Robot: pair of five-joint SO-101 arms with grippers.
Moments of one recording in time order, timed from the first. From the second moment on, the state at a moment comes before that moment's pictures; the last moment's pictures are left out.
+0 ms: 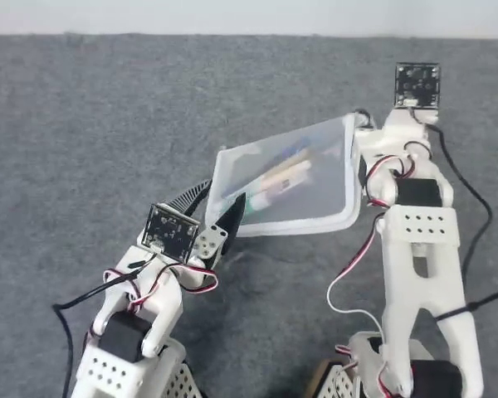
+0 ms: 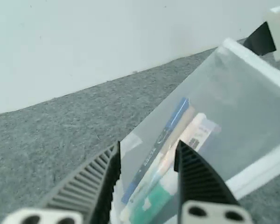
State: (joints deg) left arm 16.3 -93.2 82.6 42.0 -1.6; right arm -2.4 -26.0 33.6 40.0 -0.6
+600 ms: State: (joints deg) left arm 16.3 -93.2 82.6 42.0 -1.6; right arm -9.5 -39.6 37.6 64.0 -0.6
